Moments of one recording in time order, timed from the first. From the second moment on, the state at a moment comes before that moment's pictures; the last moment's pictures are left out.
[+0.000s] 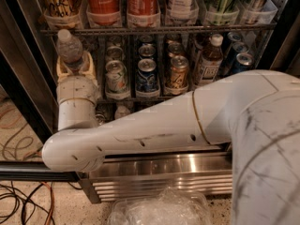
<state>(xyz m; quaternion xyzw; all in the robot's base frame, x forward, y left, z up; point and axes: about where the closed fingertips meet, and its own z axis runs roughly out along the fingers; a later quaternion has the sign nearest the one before) 0.617 0.183 0.928 -0.03 0.58 0.06 0.81</state>
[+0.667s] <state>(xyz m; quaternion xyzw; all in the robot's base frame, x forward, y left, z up) 0.570 0.182 0.947 -0.05 0.60 0.09 0.80</state>
